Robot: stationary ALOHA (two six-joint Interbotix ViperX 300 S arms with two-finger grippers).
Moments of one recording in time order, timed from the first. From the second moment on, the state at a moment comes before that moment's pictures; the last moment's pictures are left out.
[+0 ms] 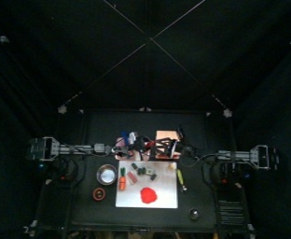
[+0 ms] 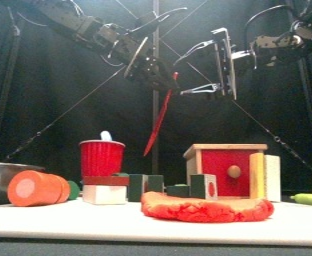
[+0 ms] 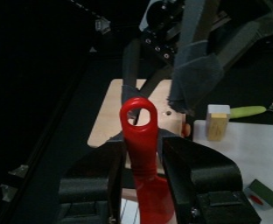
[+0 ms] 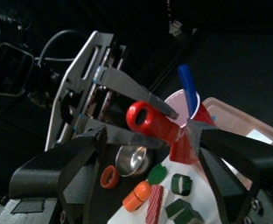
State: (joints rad) left arm 0.10 -0.06 0.44 1.54 0.22 -1.37; right arm -0.23 -0.37 0.87 0.23 -0.45 0.56
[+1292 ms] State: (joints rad) left arm 0.10 -0.03 0.42 1.56 0.23 -1.37; right arm -0.25 -0.33 0.85 0.27 -0.40 0.56
